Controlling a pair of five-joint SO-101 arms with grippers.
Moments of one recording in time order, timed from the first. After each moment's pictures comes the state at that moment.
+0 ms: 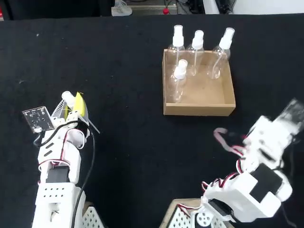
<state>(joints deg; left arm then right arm) -7.8 -77.1 95.4 -0.9 16.0 44.5 1.3 55.1 -6.4 1.7</state>
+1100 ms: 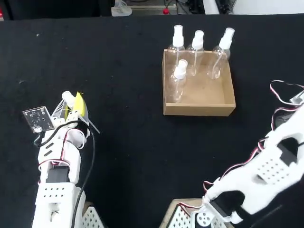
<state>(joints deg) -7.8 -77.1 95.4 -1.0 16.0 49.0 33.5 -22.0 58.9 -10.2</state>
